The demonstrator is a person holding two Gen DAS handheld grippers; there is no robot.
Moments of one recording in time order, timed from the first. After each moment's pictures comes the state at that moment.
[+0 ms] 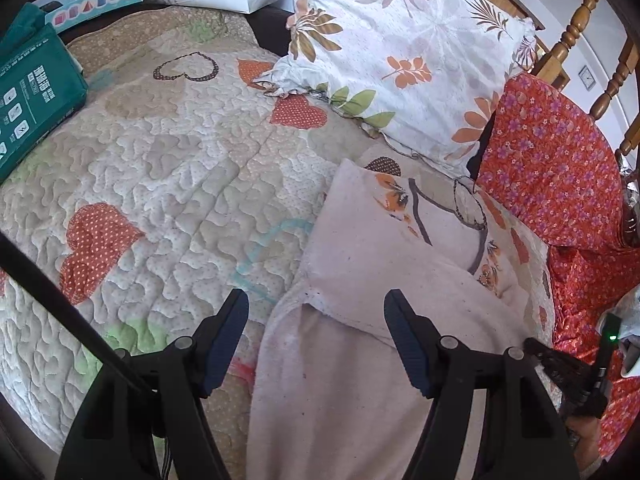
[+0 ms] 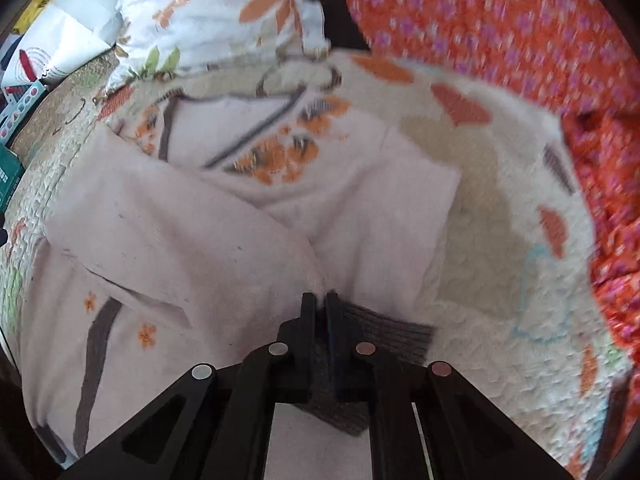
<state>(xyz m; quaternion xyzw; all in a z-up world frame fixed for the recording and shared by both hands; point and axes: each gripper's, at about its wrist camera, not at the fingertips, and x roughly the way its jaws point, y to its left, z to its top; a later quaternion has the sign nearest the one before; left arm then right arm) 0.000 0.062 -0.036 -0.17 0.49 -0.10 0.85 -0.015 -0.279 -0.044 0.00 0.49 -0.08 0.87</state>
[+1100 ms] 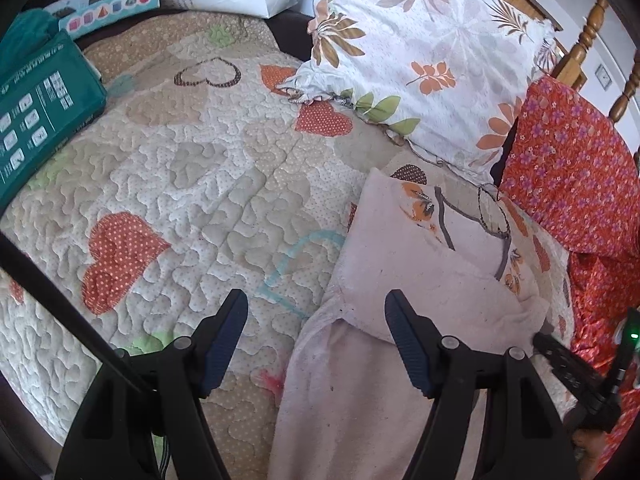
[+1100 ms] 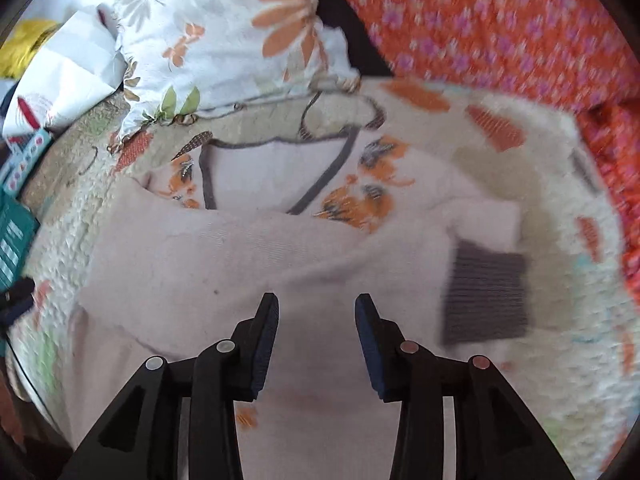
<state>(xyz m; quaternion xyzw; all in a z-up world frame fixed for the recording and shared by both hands) 0.005 0.067 -0.035 -0.14 0.48 -0.06 0.86 0.005 -0.236 -0.041 0.06 0.46 -0.10 0.88</state>
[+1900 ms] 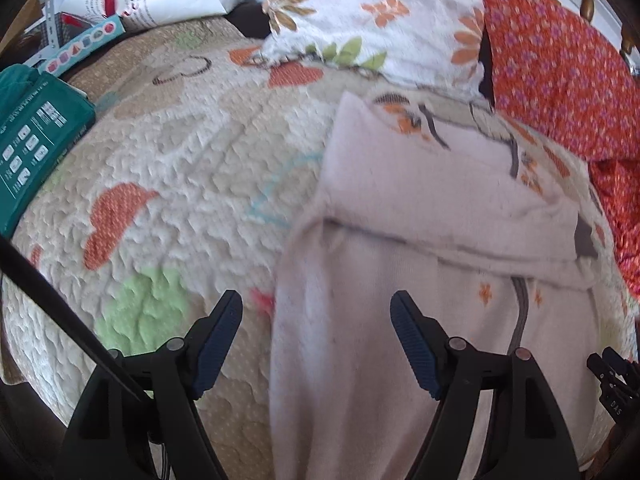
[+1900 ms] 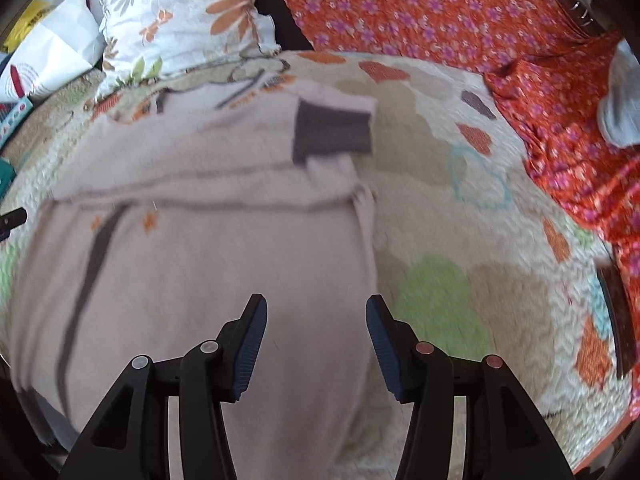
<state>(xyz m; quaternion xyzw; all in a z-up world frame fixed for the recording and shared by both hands) -0.053 0.023 -0.076 -0.02 0.50 -0.07 0.86 -0.152 -0.258 -0.081 0.04 0.47 -0.18 0.86</state>
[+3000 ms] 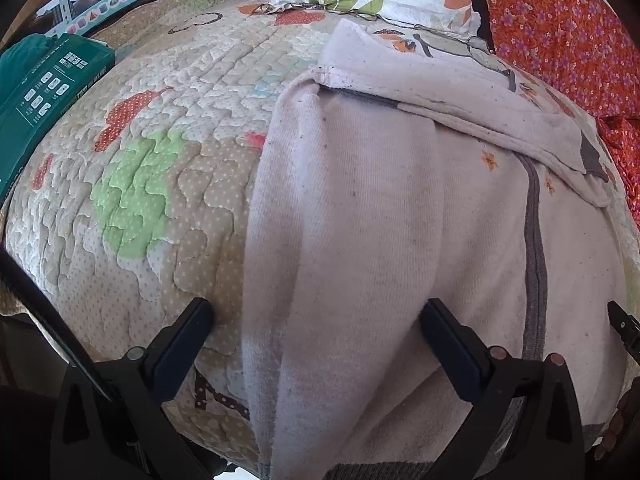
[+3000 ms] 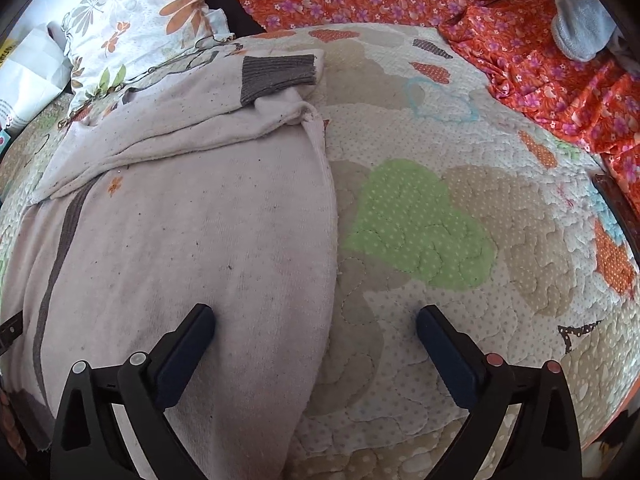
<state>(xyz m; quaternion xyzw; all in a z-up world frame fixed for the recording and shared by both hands) -0.131 0.011 -0.112 0.00 0.54 -0.05 0.84 -0.188 -0.265 -0.108 0.12 0.46 -0.23 0.85</state>
